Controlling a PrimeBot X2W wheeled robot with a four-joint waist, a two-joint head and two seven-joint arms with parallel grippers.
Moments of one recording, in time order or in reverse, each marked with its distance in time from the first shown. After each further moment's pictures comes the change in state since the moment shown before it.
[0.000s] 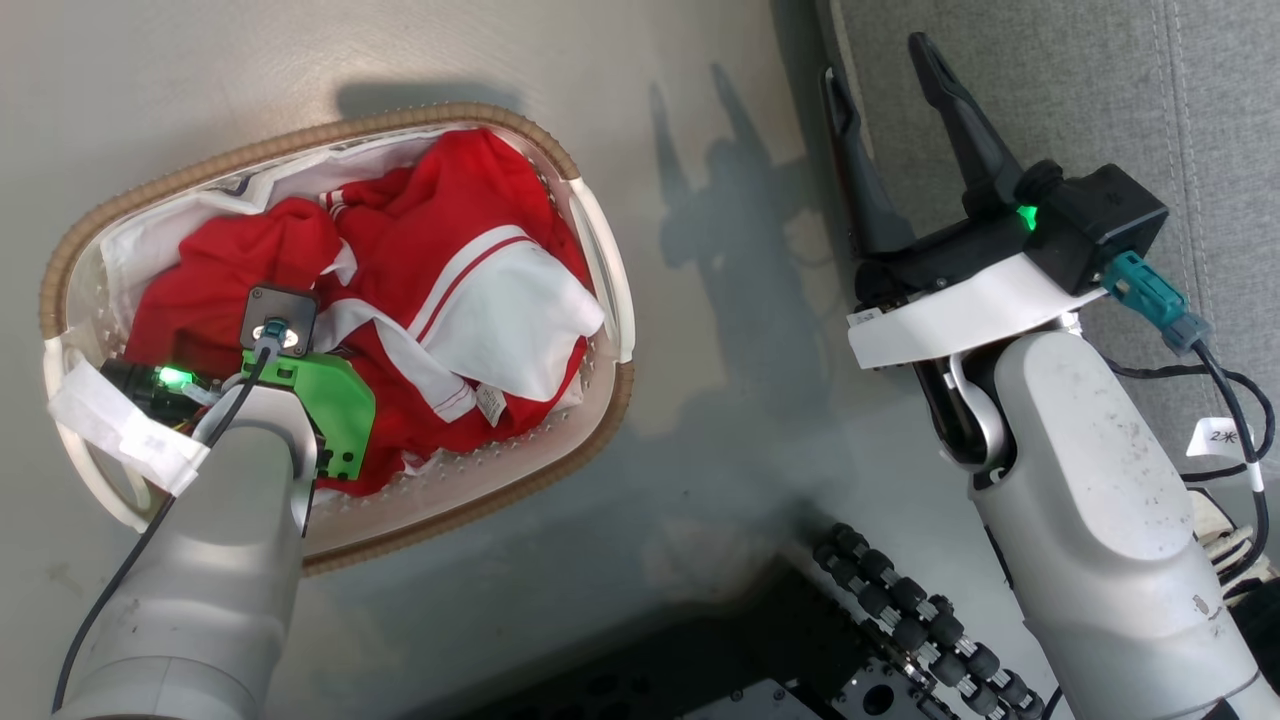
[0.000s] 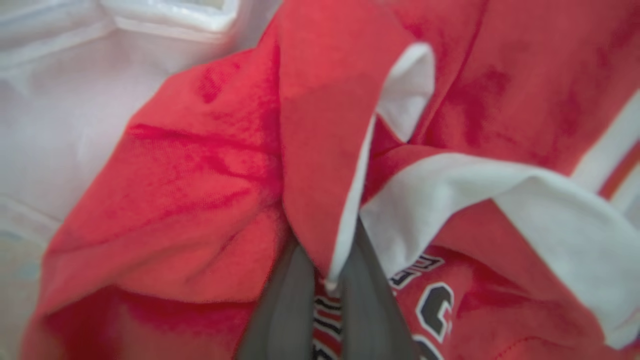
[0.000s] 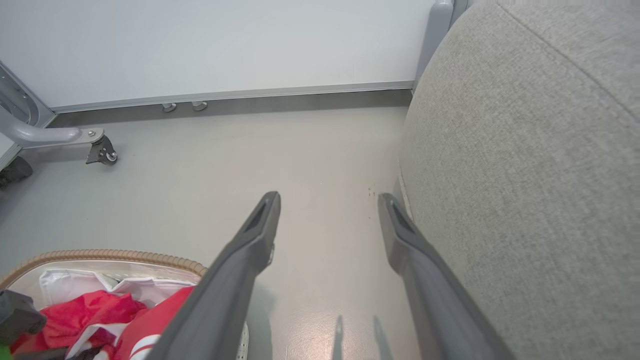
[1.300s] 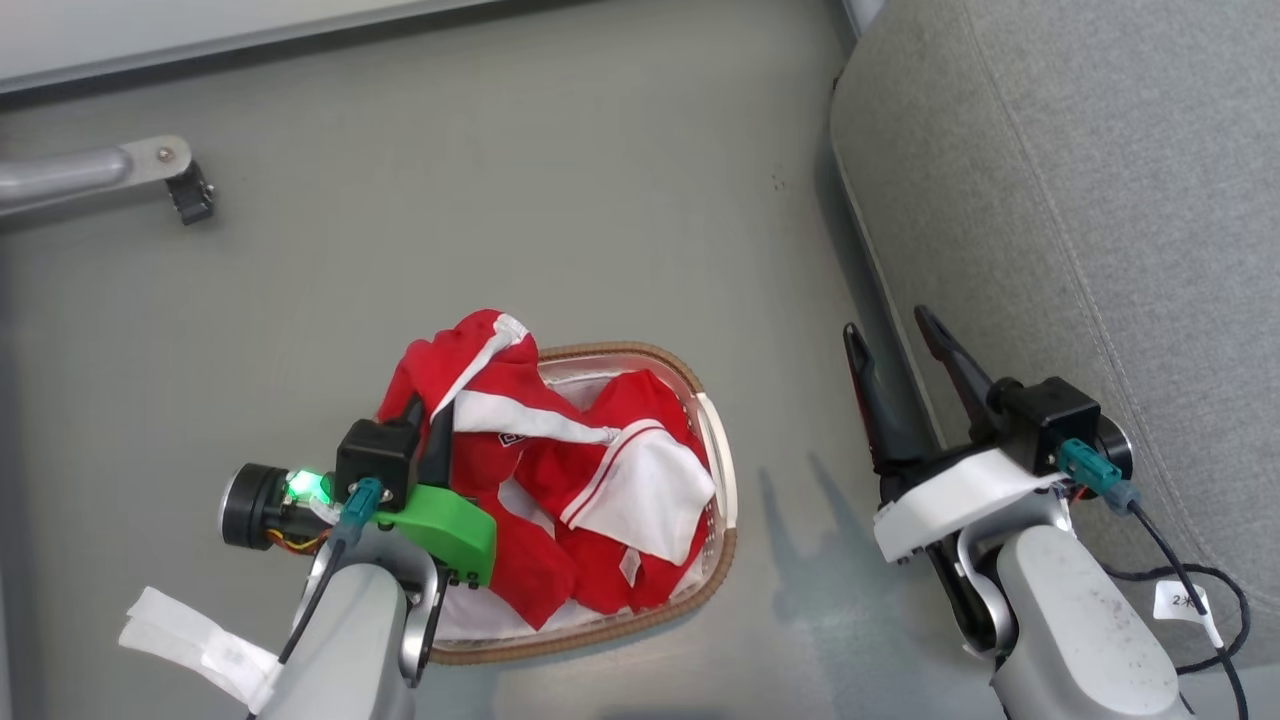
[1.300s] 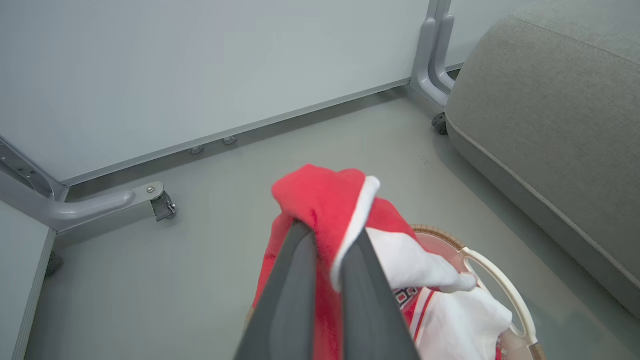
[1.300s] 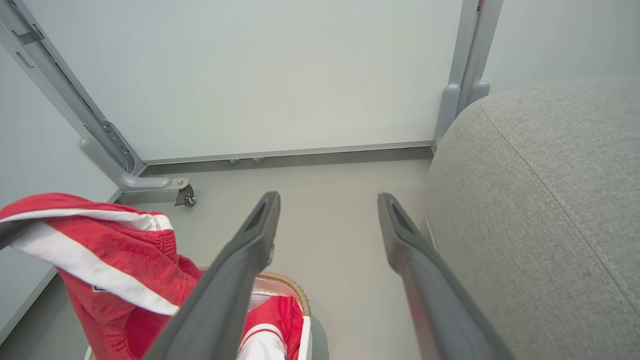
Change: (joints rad) left arm 0.479 -0.072 -0.010 -0.708 -0.099 -0.040 -0.034; right arm 0.285 -0.005 -0.040 0.128 -0.033 0.000 -0.001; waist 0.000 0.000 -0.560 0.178
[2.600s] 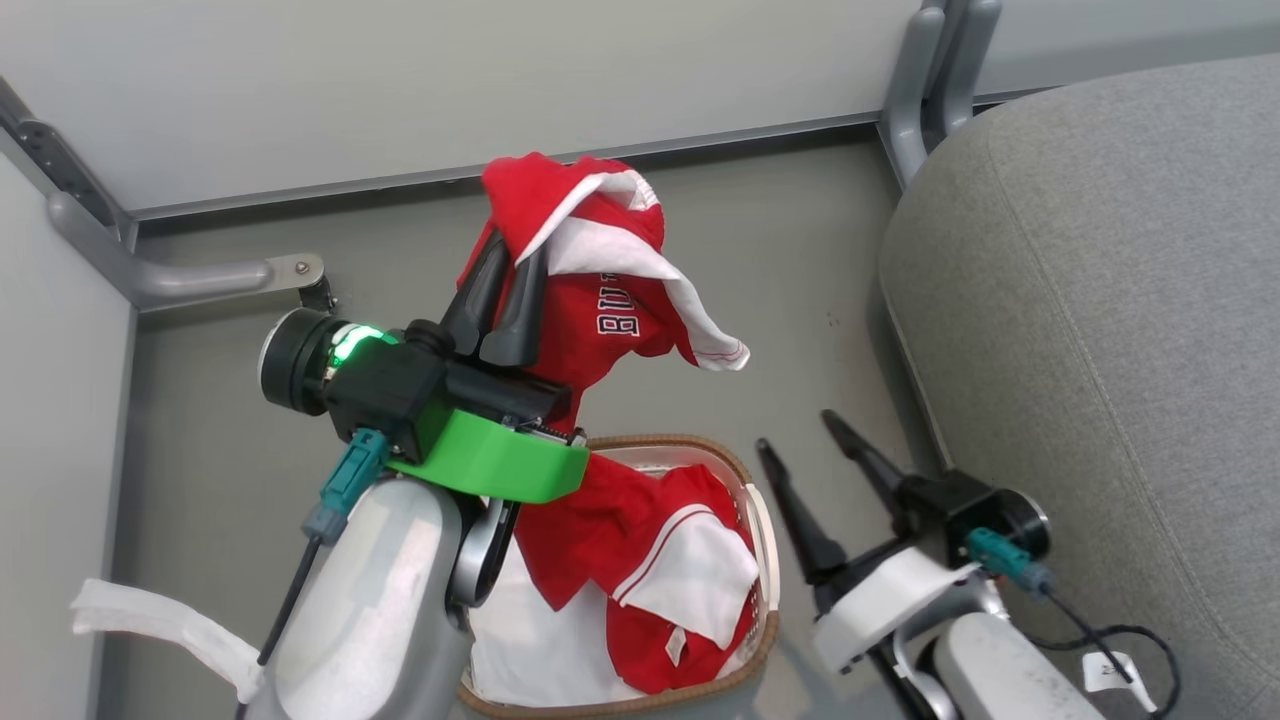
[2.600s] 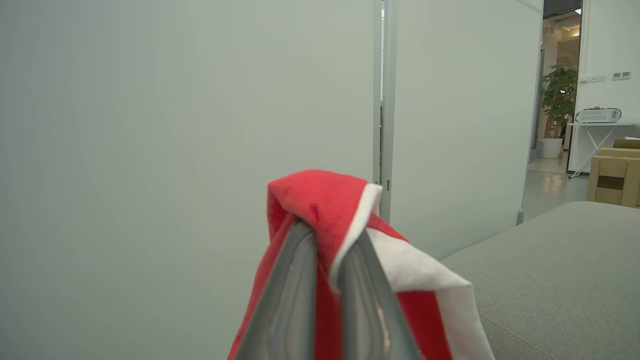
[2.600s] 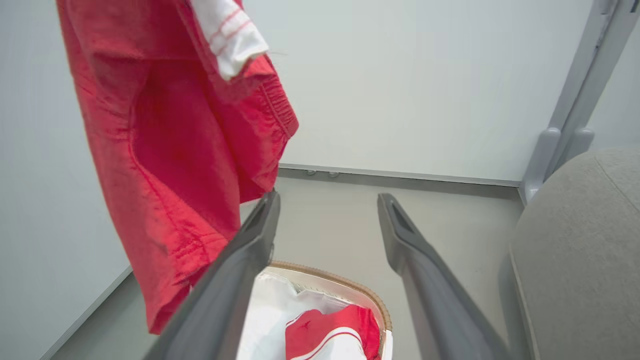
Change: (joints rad) left arm -0.056 -0.017 -0.124 -0.476 -0.143 -0.025 0.000; right arm 0.105 -0.017 0.174 -0.010 0.020 0.000 0.000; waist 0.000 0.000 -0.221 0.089
